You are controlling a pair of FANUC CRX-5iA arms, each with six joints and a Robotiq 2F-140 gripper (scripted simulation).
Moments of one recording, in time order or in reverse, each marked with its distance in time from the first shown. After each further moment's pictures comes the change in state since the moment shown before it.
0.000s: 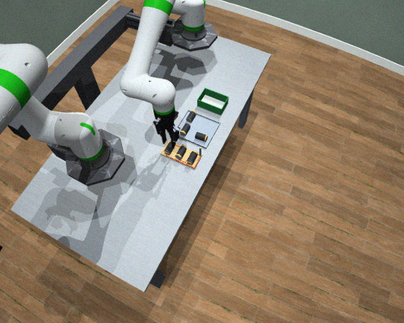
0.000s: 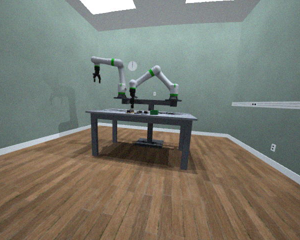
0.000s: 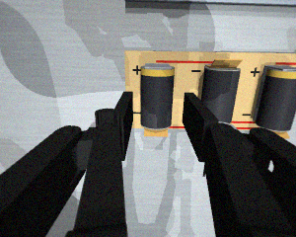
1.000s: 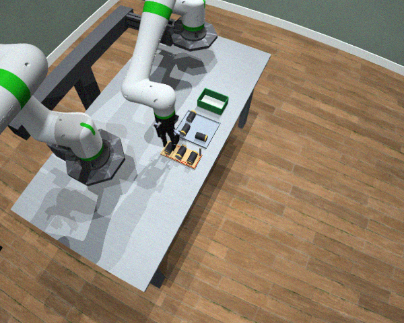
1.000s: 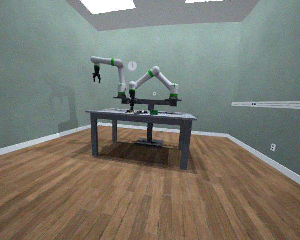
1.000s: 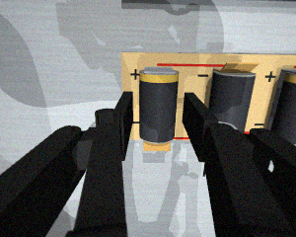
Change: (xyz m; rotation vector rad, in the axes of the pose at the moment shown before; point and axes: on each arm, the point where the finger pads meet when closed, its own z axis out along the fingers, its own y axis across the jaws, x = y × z) left arm 0.001 0.000 0.029 0.000 0.001 0.000; right arm 0.000 0.000 0.000 0.000 0.000 0.000
